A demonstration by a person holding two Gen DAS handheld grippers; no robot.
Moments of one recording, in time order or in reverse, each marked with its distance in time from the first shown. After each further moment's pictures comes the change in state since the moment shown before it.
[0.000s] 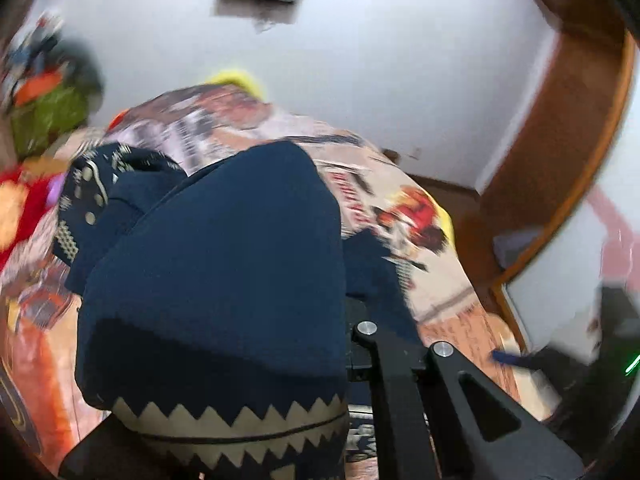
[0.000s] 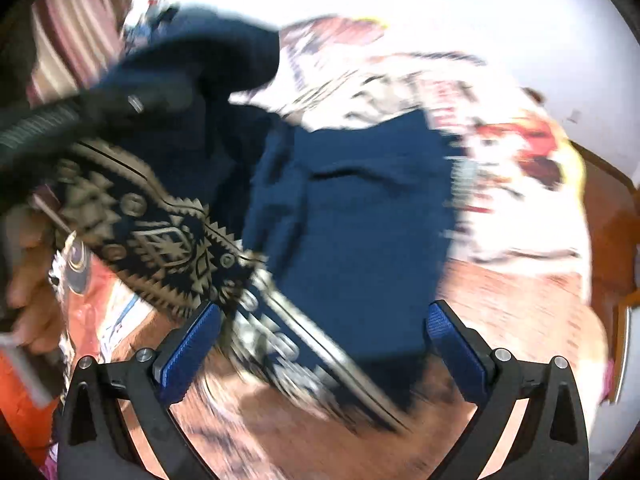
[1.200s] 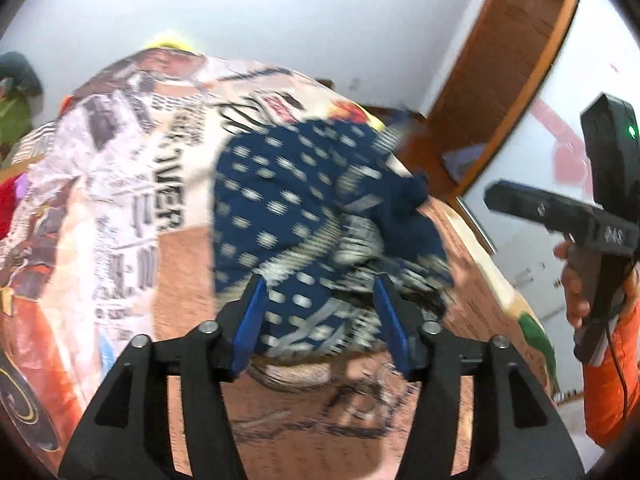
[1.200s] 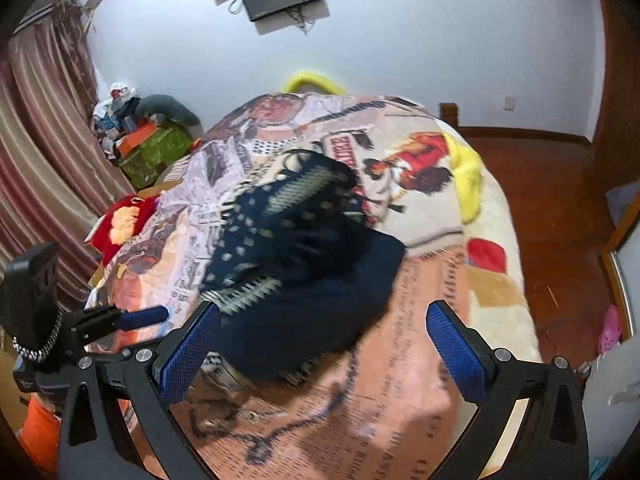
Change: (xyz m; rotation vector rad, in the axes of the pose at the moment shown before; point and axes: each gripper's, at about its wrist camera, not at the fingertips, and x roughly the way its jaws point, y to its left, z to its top) left arm -0.049 0.019 -0.056 0.103 0.199 -0.140; right arm -0.089 -0.036 -0.006 0.166 -0.164 0.014
